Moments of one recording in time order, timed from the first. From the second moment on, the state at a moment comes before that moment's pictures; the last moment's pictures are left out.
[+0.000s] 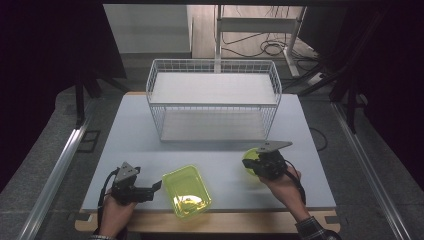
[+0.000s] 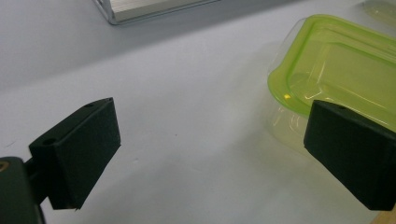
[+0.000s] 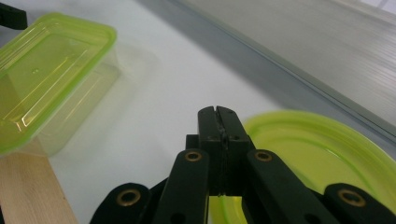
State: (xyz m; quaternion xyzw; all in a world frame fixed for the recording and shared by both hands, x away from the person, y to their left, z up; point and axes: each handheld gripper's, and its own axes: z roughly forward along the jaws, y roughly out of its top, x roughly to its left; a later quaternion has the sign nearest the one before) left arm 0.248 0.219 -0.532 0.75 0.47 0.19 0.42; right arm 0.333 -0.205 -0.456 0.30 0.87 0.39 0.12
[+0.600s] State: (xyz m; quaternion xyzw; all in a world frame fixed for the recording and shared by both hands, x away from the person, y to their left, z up) left arm 0.248 0.217 -0.533 0.75 0.47 0.18 0.42; right arm 0.346 -0.195 -0.477 0.30 0.88 0.35 0.12
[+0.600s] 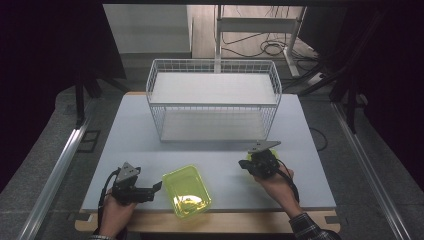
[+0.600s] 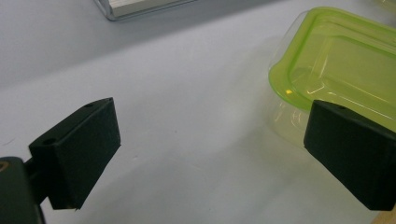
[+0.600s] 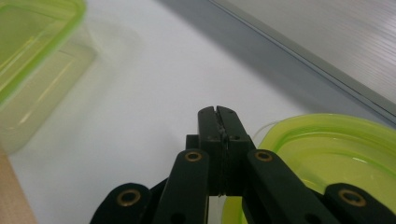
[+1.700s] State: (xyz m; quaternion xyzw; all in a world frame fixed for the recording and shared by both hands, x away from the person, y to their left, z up) left arm 0.241 0.222 -0.528 0.77 0.48 0.15 0.38; right arm 0.358 -0.266 -0.475 0.39 0.84 0.35 0.16
